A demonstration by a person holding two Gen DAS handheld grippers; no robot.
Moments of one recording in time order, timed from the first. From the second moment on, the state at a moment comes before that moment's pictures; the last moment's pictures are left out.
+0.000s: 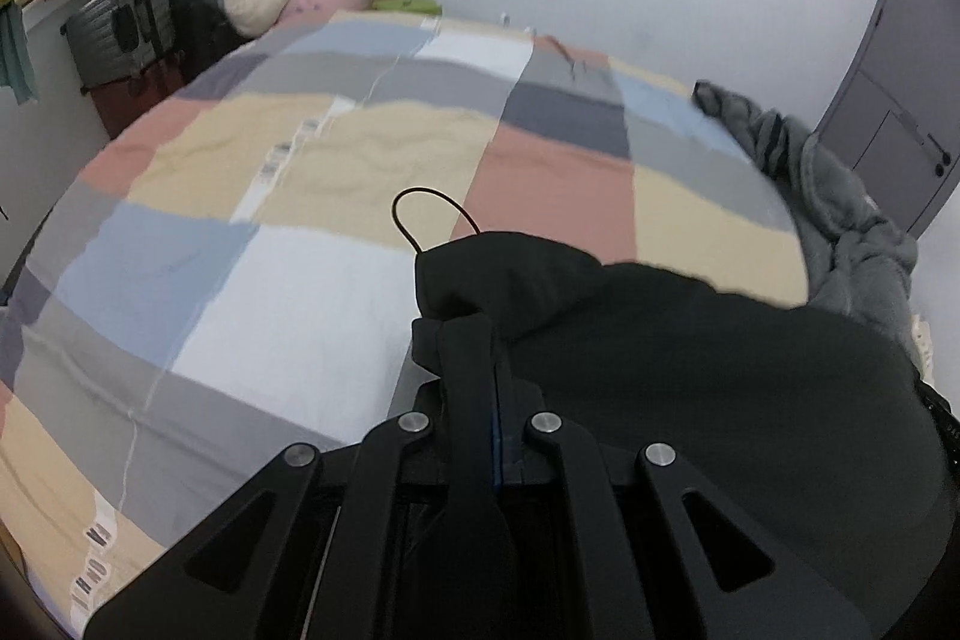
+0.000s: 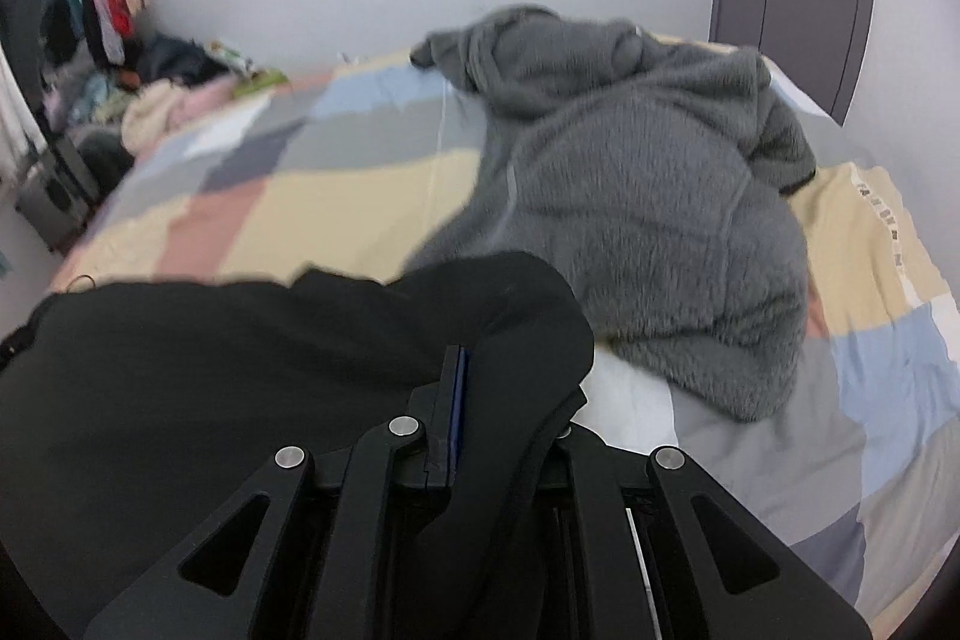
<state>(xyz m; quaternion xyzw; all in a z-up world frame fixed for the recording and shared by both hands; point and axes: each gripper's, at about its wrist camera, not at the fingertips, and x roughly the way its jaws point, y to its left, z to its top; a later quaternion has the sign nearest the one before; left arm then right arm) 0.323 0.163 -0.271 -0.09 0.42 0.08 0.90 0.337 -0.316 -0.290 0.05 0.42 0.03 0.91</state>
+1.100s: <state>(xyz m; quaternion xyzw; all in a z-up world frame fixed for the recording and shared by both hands) 0.186 0.205 -0.293 -0.20 0.41 -0.02 0.89 0.195 -0.358 -0.307 0.24 0.38 0.09 0.89</state>
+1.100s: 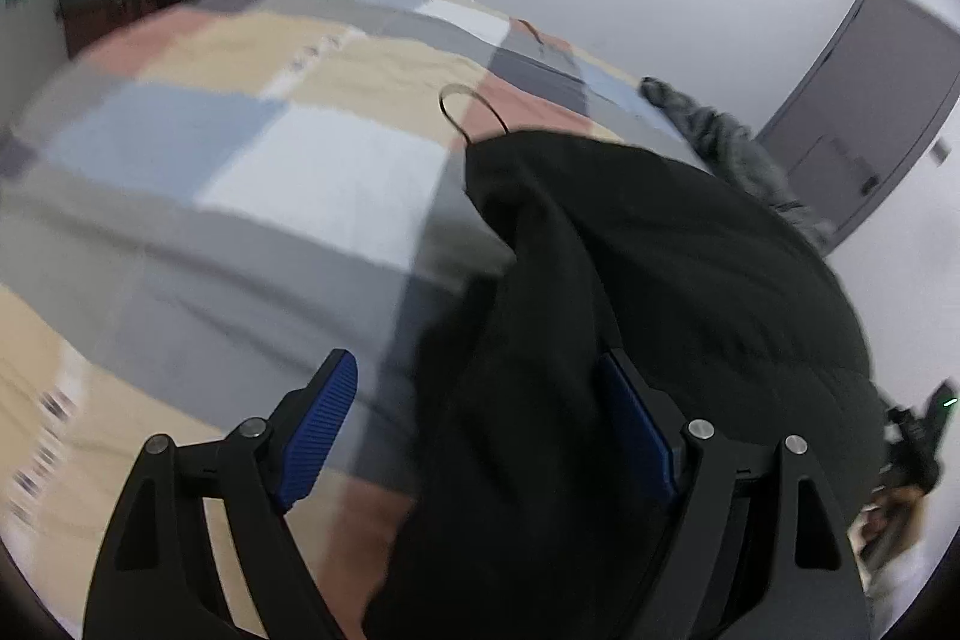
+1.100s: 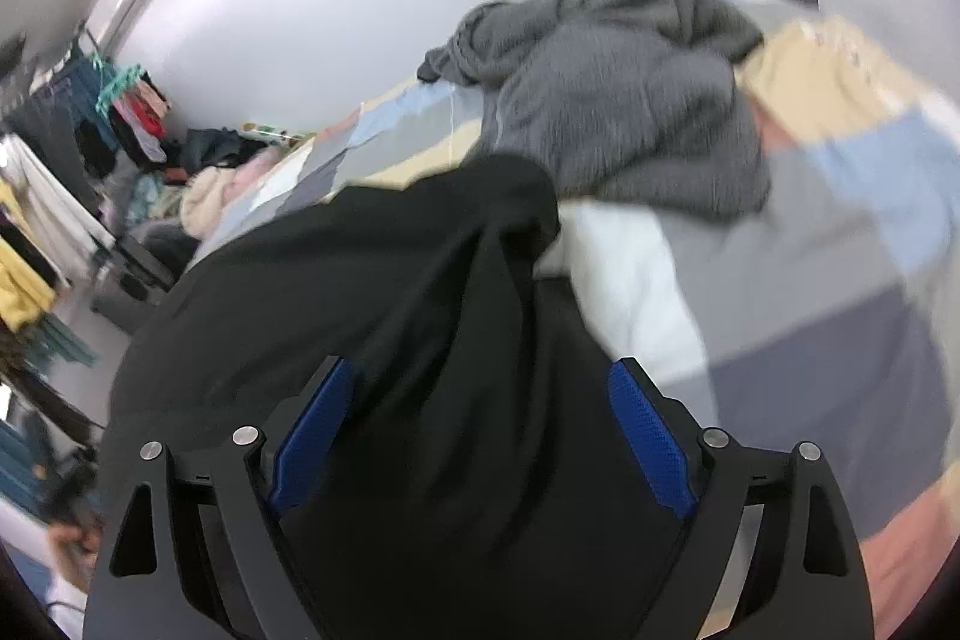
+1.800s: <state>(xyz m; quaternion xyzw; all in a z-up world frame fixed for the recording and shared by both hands) 0.143 0.178 -0.283 -0.17 0.36 -0.04 0.92 0.175 -0.335 -0.314 0.12 0.43 0.09 0.89</state>
